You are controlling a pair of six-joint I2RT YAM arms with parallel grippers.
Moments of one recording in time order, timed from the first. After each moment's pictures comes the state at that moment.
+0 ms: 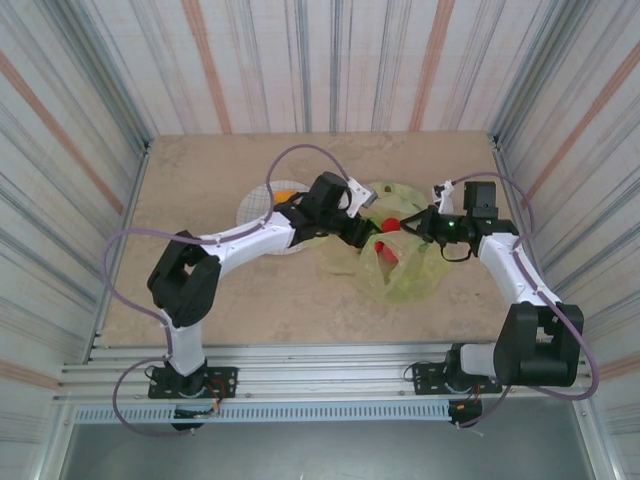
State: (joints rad) left arm -0.79 1.89 1.44 -0.22 0.36 -0.14; right arm -0.02 1.30 0.89 -0.46 -0.82 0.44
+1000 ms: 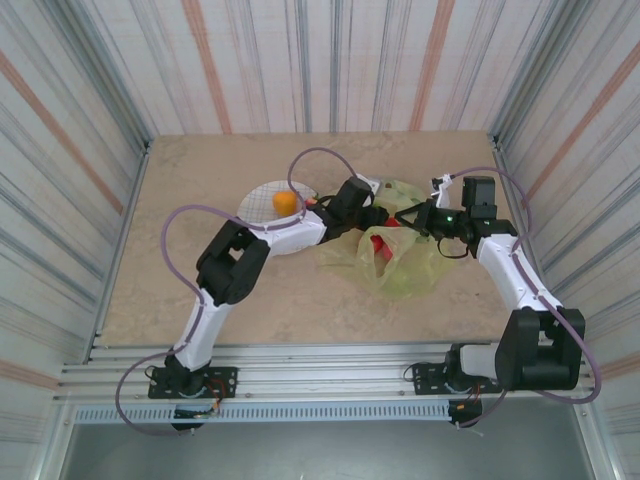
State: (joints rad) left arm -0.81 2.22 1.65 -0.07 0.00 -0.32; right arm 0.01 1.28 0.89 -0.37 -0.86 0.52
